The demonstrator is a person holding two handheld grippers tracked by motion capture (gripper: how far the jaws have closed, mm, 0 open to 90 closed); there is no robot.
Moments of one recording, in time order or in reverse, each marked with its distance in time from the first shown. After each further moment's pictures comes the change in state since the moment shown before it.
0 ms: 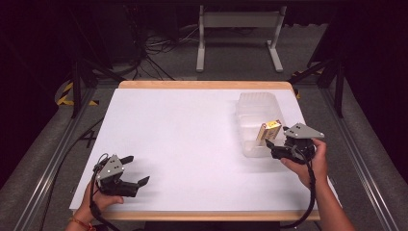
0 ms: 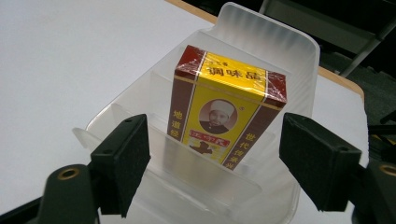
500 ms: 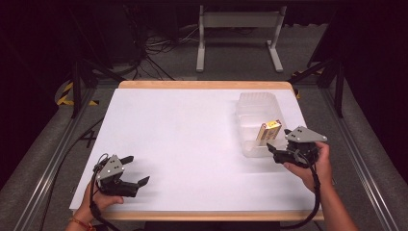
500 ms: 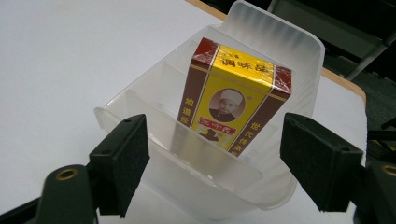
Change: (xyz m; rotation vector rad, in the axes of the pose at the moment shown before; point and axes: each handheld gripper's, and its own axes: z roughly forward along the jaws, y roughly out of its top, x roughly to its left) left arm 0.000 0.000 0.000 0.002 0.000 0.001; right arm 0.003 -0.002 -0.012 0.014 0.022 -0.048
